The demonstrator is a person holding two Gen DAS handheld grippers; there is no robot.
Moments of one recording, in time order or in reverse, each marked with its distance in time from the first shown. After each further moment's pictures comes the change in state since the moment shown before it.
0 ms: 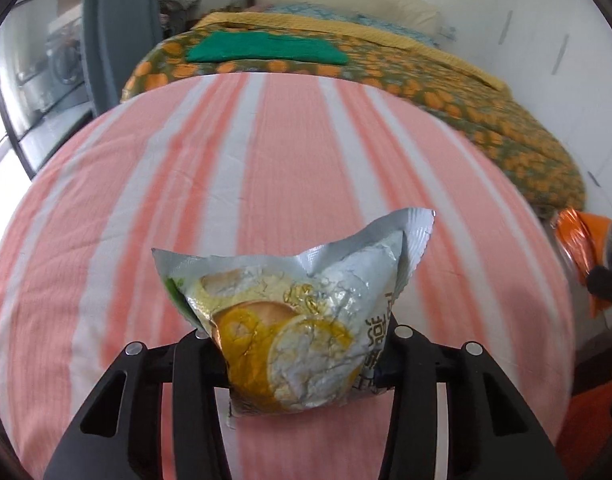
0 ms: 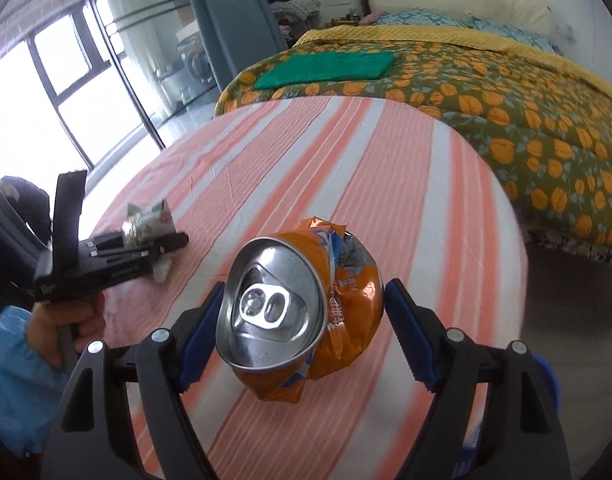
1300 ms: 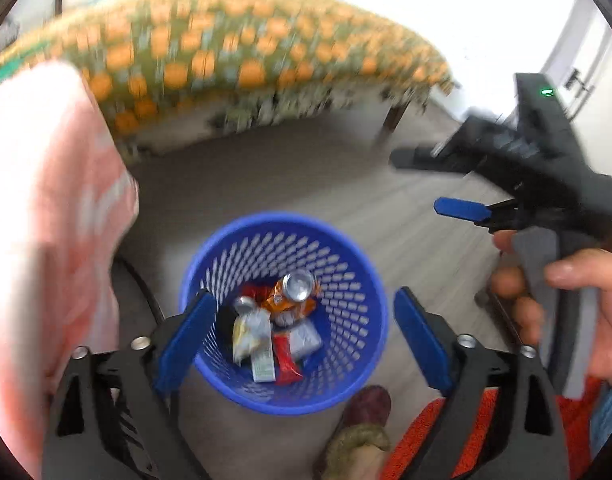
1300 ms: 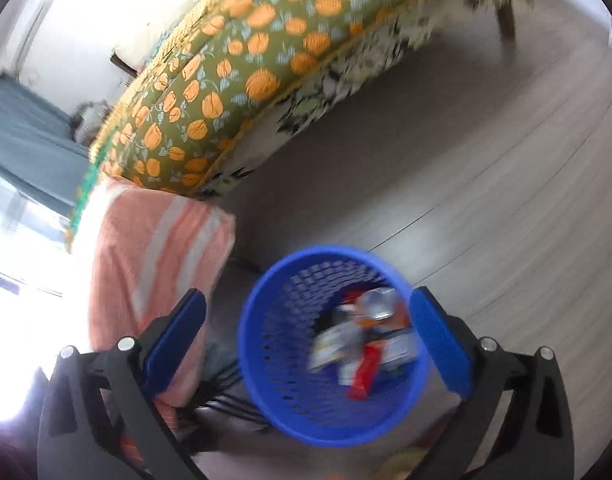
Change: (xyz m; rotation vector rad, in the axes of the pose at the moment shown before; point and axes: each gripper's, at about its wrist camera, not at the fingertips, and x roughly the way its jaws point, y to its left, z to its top) left arm 0.091 -0.410 -0.084 0.363 0.116 -0.350; right arm -0.097 -0.352 -0.178 0.763 -0.023 -0.217
